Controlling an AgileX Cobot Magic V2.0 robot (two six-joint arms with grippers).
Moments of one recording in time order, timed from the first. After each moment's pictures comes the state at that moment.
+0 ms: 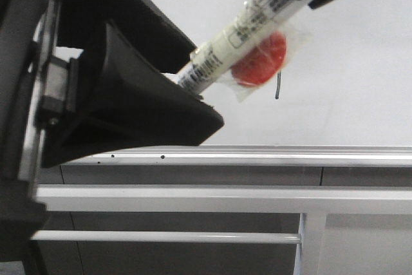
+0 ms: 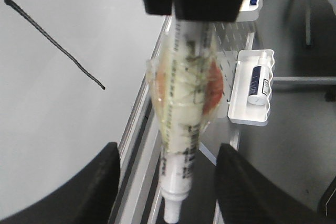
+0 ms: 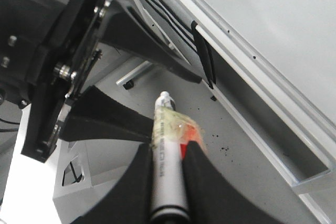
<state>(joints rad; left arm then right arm) -1.15 1.13 -0.62 0.82 0.15 -0.38 0.69 0.97 -0.89 0.49 0.78 -0.37</state>
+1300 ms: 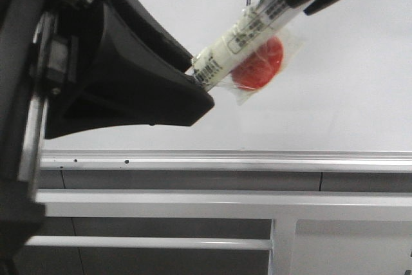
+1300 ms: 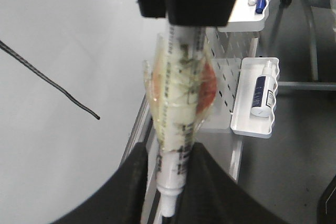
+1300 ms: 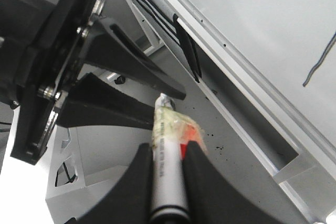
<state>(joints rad) -1.15 1.13 -0.62 0.82 0.15 -0.39 0.69 0.99 -0.89 0.48 0.78 -0.37</state>
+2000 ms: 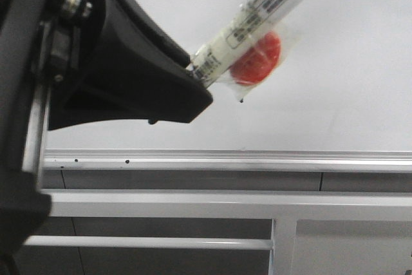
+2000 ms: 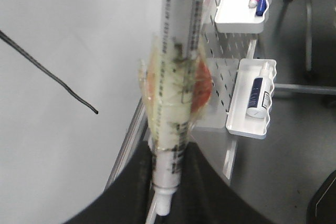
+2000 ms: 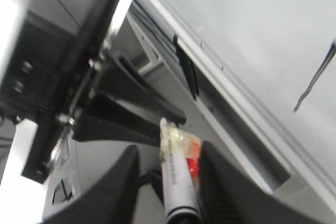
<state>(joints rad) -1.15 1.13 -0.63 0.78 0.17 -0.40 0.69 0.96 -0.93 0.47 0.75 -0.37</state>
